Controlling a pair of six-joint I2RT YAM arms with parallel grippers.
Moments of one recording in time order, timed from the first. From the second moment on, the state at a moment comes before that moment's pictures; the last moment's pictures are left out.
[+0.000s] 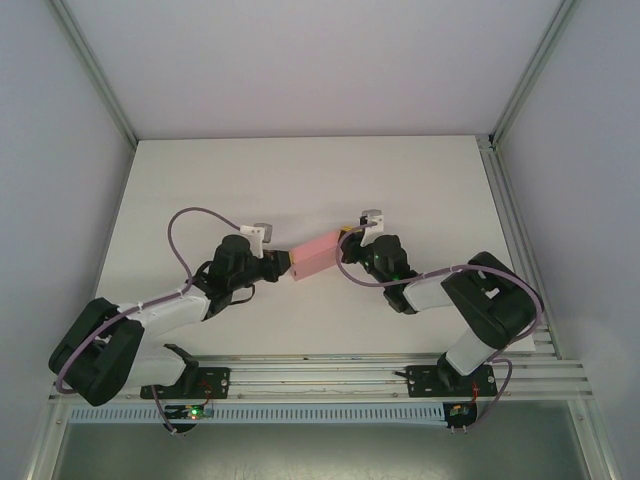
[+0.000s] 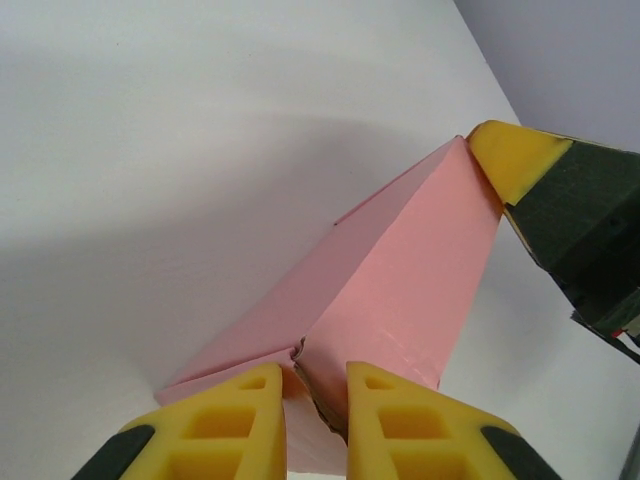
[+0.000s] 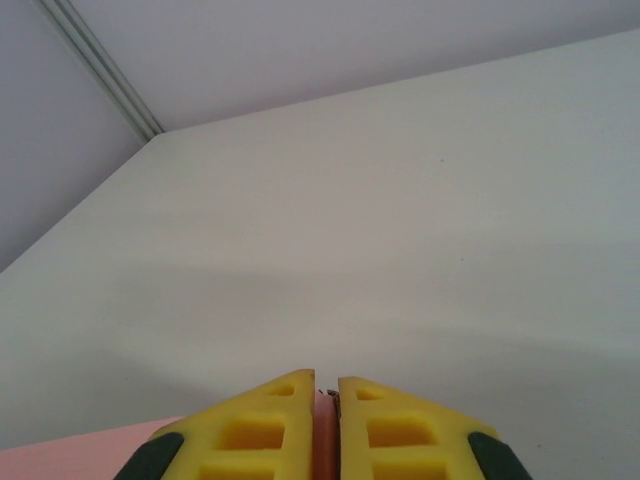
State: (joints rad) left arm -0.52 1.29 0.44 0.34 0.31 -0.58; right arm 0.62 1.62 0.43 0.94 0.03 0.44
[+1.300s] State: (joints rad) left arm -0.33 1.08 0.80 -0.65 -0.19 -0.45; right arm 0.68 1.92 1.74 -1.12 -0.42 -1.31
